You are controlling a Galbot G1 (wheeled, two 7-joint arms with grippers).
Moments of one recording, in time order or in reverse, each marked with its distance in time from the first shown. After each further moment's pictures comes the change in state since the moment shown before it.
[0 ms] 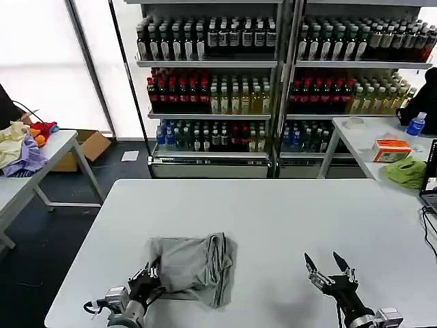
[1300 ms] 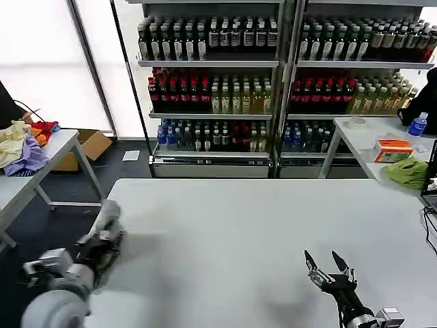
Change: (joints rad) left arm -0.119 0.236 -0.104 -0.181 -0.345 0.137 -0.197; right arm -0.005 0.031 -0.001 0.015 0.073 -0.012 0.022
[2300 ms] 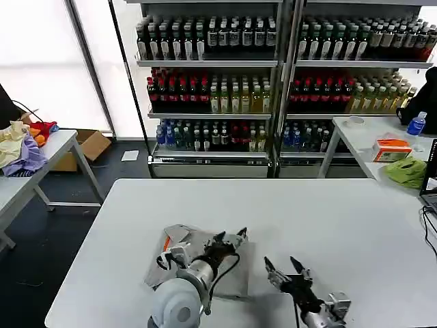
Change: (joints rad) left arm -0.279 -0.272 0.503 0.137 -0.138 -0.007 -0.075; right arm 0.154 -0.017 -0.333 -0.040 -0.018 -0.196 0.172
